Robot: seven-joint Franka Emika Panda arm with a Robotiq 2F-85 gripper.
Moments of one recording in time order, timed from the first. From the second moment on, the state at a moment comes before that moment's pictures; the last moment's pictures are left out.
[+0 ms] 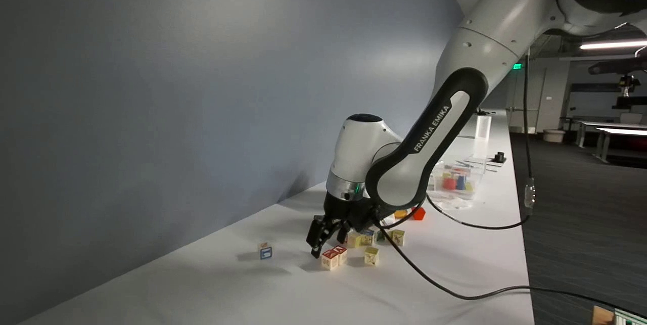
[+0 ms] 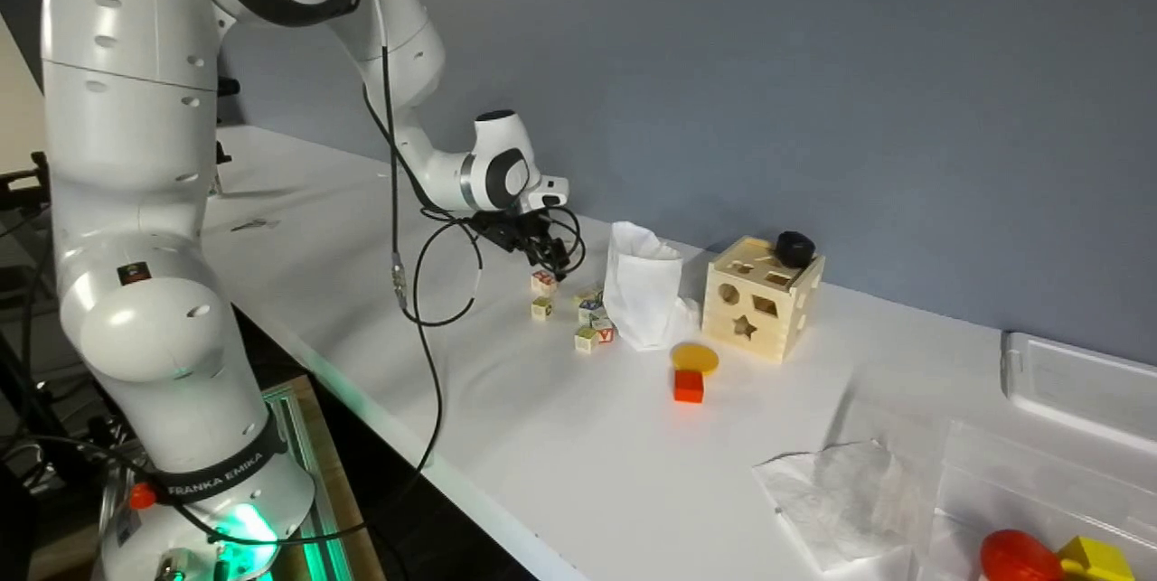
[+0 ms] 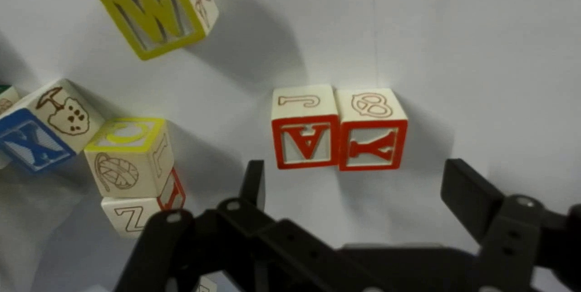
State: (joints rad) arm 0.16 0.31 0.11 -2.28 -0.34 2.86 0.52
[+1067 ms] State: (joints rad) arm 0.30 0.35 -0.01 -2.23 -0.31 2.74 0.54
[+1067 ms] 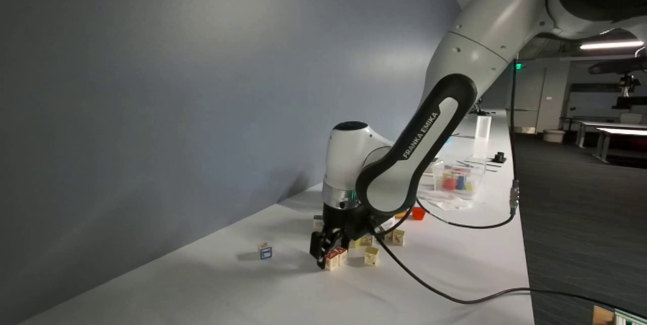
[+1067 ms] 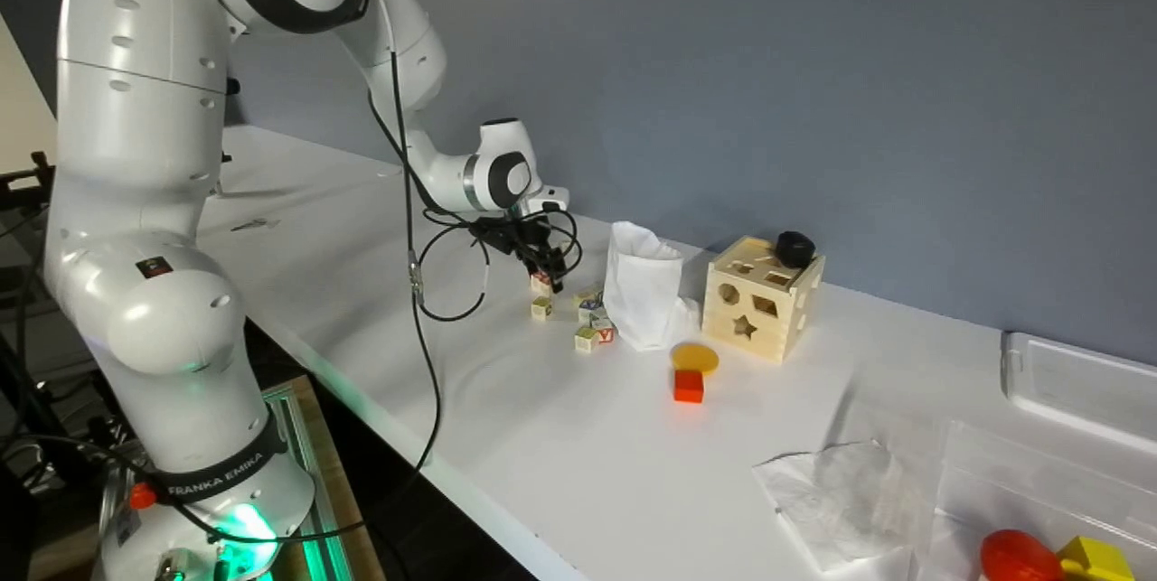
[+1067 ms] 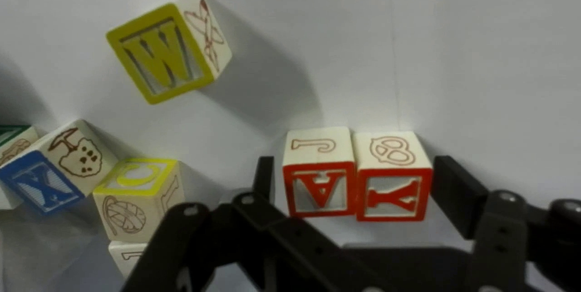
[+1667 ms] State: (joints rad) arm 0.32 0.31 -0.01 -2.21 -0.25 2.74 0.57
